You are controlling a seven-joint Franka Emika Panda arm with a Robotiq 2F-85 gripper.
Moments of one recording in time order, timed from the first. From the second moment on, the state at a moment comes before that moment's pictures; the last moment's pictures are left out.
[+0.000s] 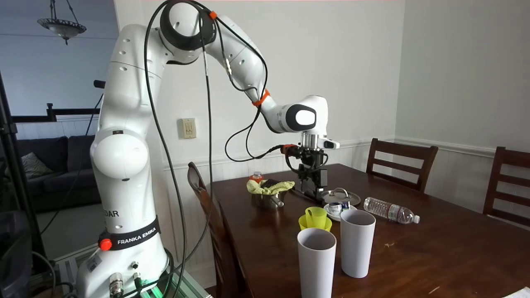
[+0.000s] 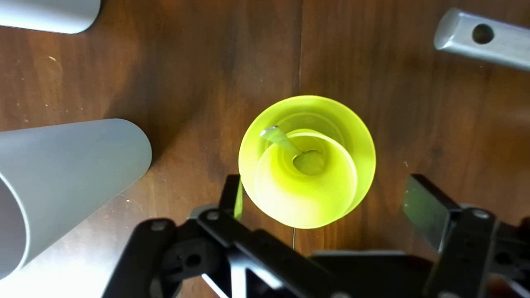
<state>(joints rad) -0.19 0.31 -0.20 -2.08 -0.04 2.28 0.10</state>
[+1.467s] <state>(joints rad) -0.17 0.03 -0.18 -2.06 -0.05 2.01 0.17</state>
